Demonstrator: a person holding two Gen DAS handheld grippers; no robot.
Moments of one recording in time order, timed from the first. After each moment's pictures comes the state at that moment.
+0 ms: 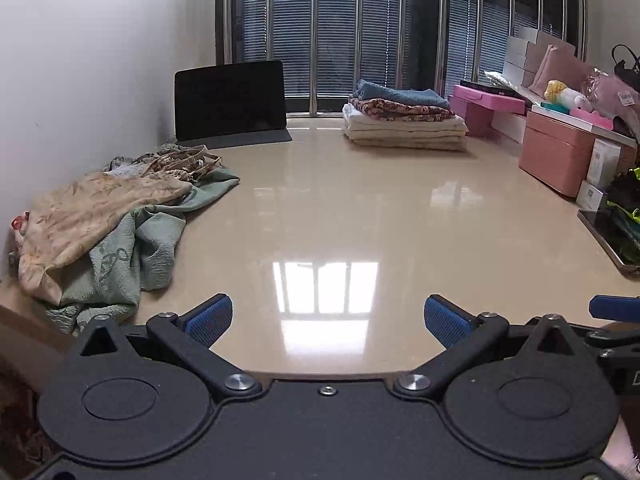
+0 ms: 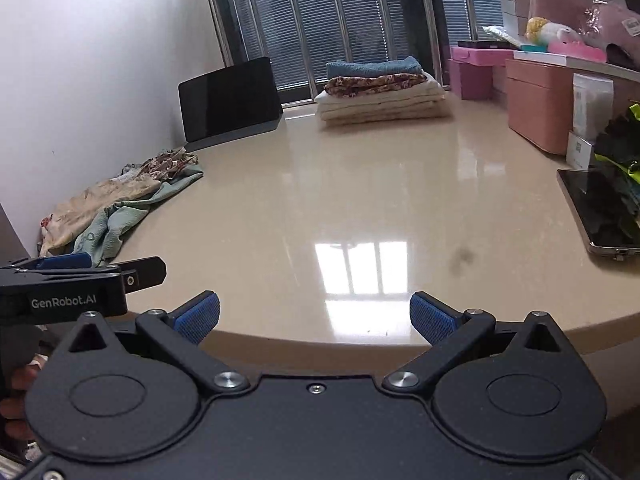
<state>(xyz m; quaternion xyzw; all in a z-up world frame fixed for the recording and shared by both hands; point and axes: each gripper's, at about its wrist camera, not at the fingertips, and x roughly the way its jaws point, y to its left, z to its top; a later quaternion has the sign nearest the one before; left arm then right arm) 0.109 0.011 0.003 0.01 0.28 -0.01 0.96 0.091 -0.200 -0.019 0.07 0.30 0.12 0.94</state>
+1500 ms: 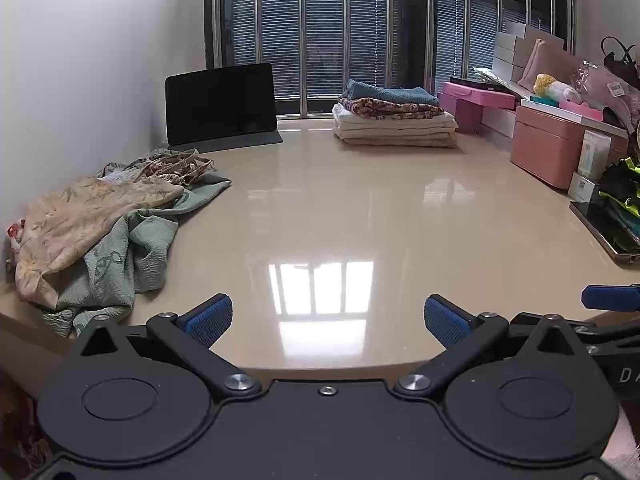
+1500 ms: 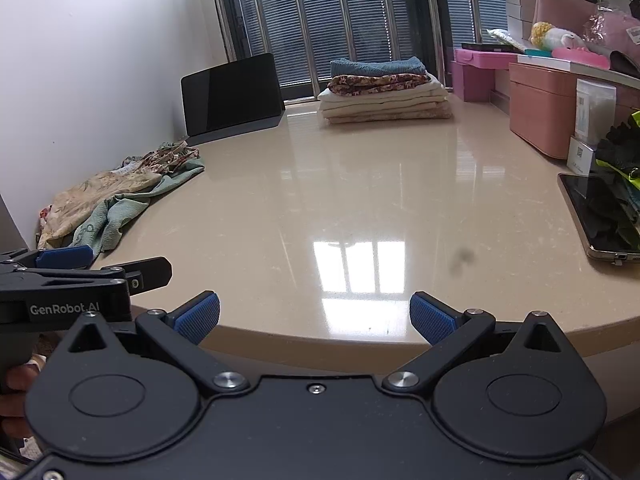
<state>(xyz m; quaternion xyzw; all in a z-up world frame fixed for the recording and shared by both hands) 0.105 0.007 0.002 0.02 0.28 -0.02 0.96 0.092 -0.200 -0.019 0.06 0.31 0.12 0.94</state>
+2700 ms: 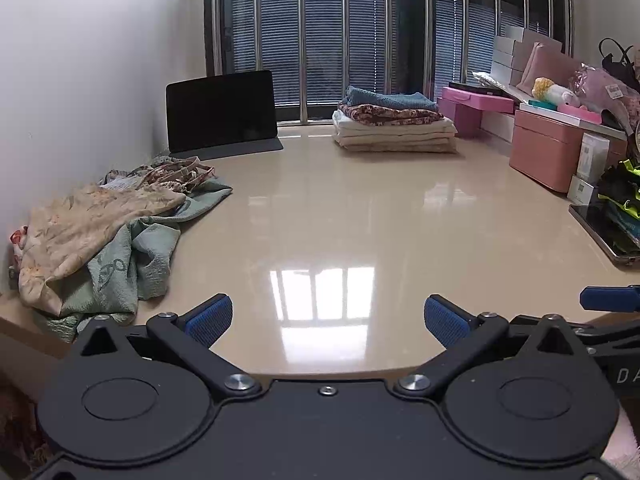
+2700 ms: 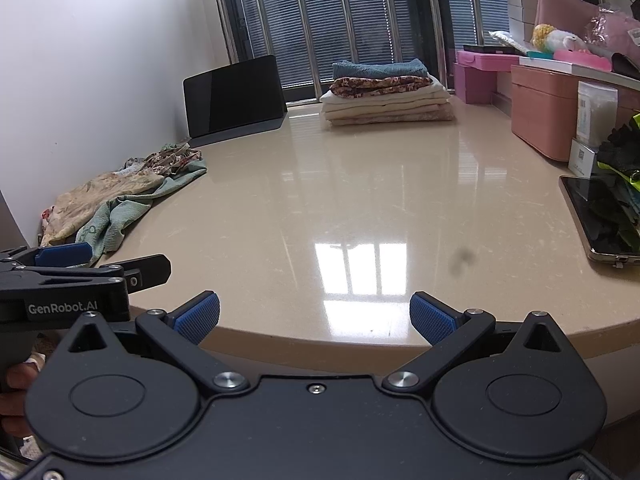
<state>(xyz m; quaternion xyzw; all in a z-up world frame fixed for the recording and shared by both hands) 0.099 0.003 0.005 0.02 0.27 -0.02 0.96 0.089 -0.199 -0.018 0.06 0.30 0.12 0.94</state>
